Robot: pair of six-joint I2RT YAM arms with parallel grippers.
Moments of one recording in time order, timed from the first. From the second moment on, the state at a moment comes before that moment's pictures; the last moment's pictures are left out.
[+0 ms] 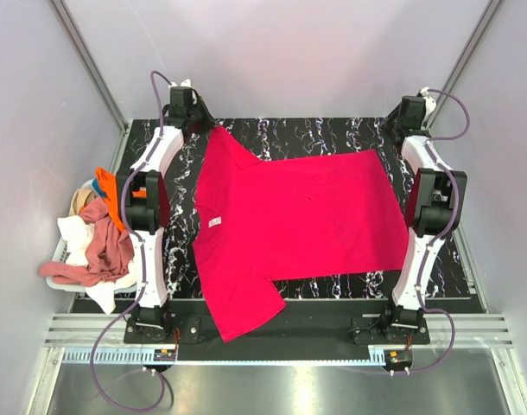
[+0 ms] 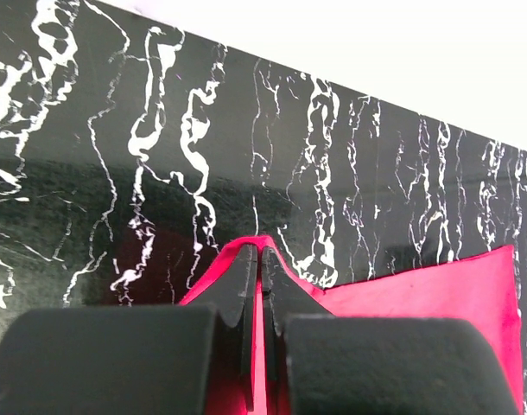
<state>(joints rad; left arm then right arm) -0.10 2.27 2.04 -0.33 0.21 -0.54 -0.11 2.18 1.76 -0.05 0.11 0.56</state>
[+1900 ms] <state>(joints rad) -0.10 1.98 1.77 -0.37 0.32 -0.64 -0.11 2.68 2.48 -0.76 0.03 0.85</state>
